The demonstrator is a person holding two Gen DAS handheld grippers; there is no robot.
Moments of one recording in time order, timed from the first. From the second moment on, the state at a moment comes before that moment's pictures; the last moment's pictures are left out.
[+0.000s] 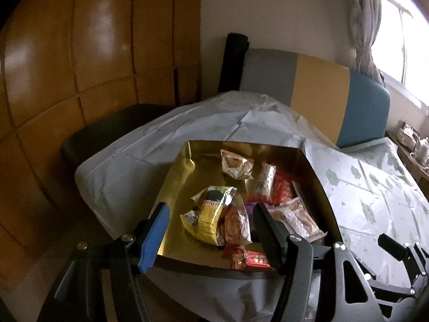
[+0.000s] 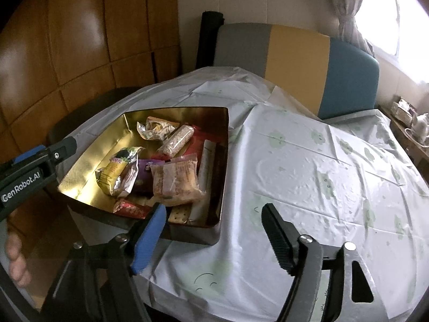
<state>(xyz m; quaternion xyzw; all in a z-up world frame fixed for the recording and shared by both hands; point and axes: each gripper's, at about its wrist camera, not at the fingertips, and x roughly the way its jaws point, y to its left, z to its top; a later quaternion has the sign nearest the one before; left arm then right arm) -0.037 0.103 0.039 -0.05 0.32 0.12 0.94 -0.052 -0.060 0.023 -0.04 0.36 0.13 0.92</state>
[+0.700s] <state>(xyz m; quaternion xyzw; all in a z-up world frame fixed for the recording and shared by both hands) -0.035 0.106 0.037 -0.06 0.33 0.13 0.93 -0.051 -0.056 0.020 -0.05 0.36 0.13 0.92</state>
